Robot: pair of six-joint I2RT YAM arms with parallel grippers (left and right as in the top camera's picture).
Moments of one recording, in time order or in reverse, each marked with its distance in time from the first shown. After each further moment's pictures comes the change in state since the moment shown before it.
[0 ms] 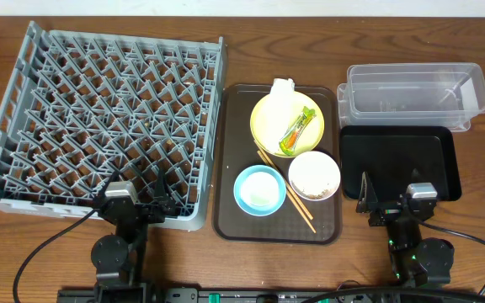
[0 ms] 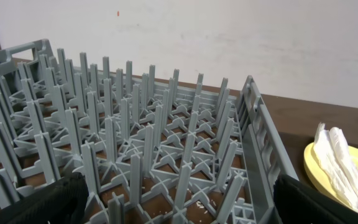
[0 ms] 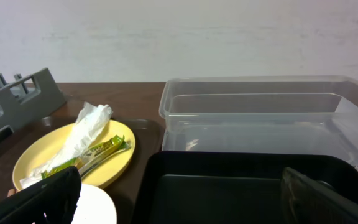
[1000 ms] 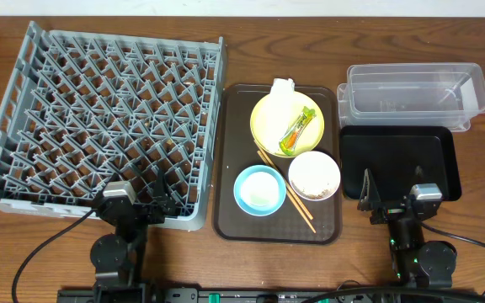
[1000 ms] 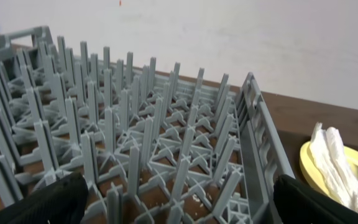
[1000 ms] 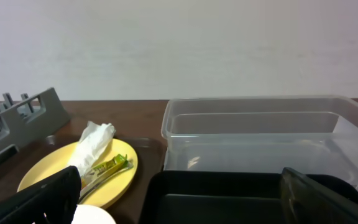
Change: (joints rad) left arm 0.000 0.000 0.025 -0.051 -0.003 -0.041; right arm 0.000 0.000 0.000 0.072 0.000 0.018
